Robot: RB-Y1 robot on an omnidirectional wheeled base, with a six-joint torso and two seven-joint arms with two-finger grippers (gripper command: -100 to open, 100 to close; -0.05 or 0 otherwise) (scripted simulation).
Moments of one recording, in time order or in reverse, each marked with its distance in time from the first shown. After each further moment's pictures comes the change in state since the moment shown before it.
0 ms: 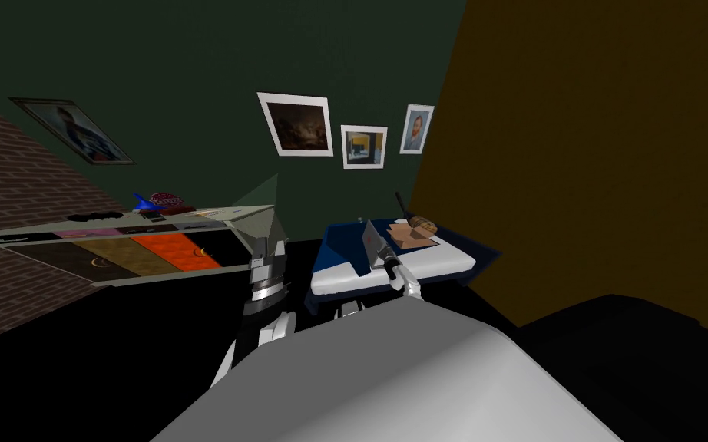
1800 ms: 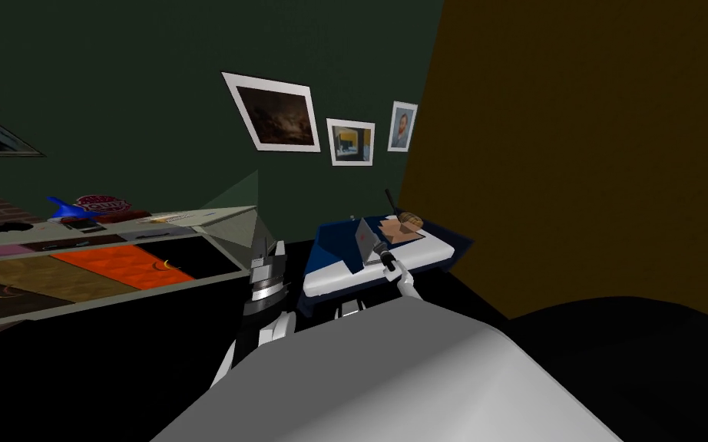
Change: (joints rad) left arm 0.000 0.000 0.000 0.000 0.000 0.000 0.000; right arm -0.149 0.016 -0.062 0.167 -0.438 -0.176 0.339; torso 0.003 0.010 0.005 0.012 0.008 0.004
